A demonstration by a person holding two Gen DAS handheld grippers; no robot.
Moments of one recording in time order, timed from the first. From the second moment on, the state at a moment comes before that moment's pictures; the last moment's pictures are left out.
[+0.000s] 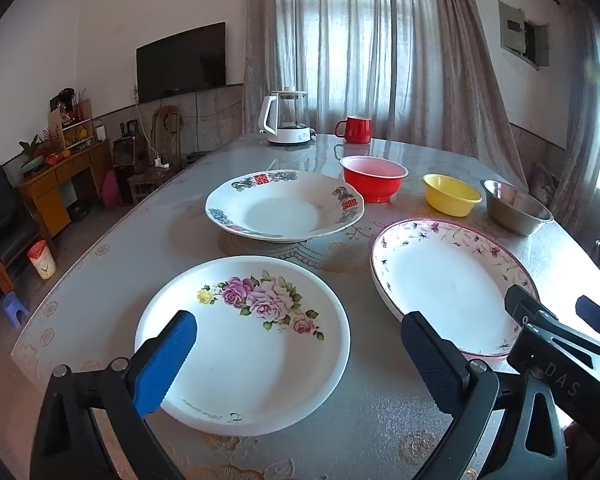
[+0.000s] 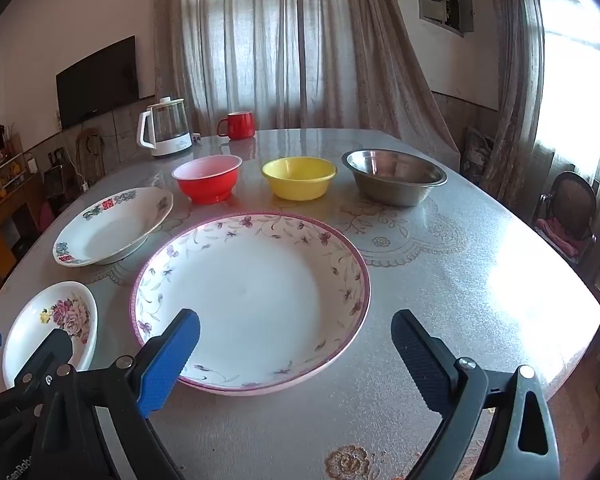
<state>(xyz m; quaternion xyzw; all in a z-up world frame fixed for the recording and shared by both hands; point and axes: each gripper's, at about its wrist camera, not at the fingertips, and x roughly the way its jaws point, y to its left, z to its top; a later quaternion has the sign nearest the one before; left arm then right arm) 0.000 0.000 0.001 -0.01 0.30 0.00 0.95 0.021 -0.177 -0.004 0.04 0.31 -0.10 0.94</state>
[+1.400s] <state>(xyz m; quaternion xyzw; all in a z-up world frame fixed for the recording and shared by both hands) 0.004 -0.004 -0.001 0.00 0.30 0.01 0.95 0.023 -0.185 -0.001 0.06 0.30 -0.08 0.95</state>
